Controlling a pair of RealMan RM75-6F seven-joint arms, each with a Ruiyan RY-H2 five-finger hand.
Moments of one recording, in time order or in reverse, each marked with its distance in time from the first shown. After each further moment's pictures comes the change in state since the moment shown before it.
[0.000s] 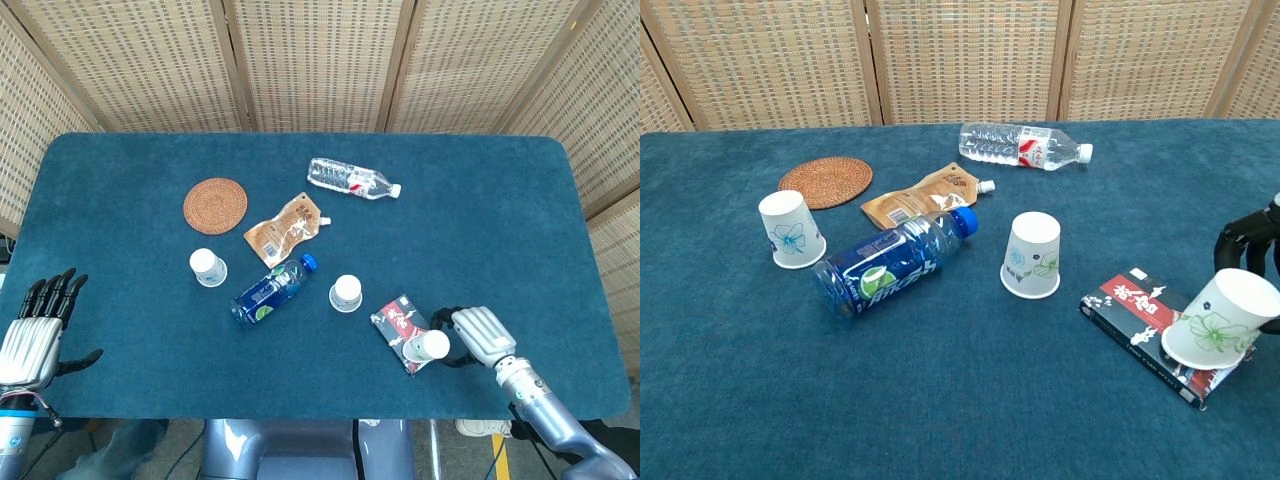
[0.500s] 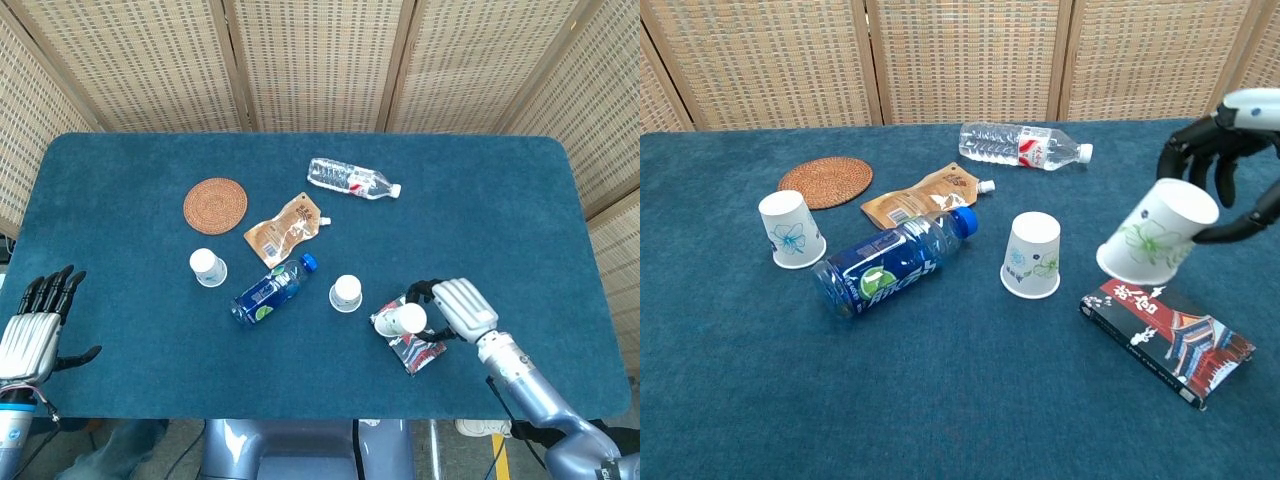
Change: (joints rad) left arm -0.020 0.007 -0.018 0.003 -0.053 -0.037 -0.014; right arm 0.103 0.049 0.123 -0.128 0.068 -0.023 -0.015
